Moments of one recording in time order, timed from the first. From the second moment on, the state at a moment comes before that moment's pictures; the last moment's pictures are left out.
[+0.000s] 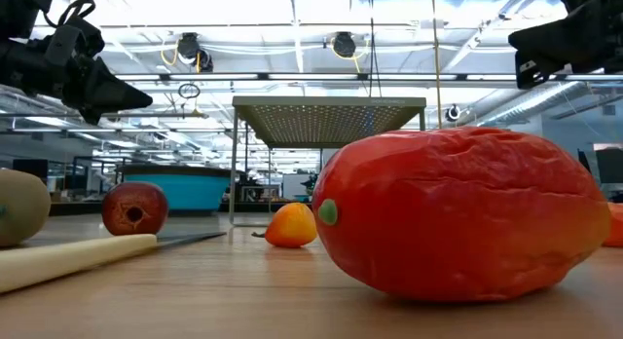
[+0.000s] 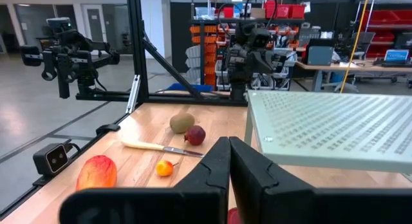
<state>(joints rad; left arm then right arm) 0.11 0.01 0.12 -0.26 -0.25 -0.16 0.21 0.05 0.13 -0.04 0.08 0.00</state>
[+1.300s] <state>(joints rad) 0.11 0.01 0.12 -0.24 -0.25 -0.16 0.21 0.05 0.13 0.09 0.10 0.17</state>
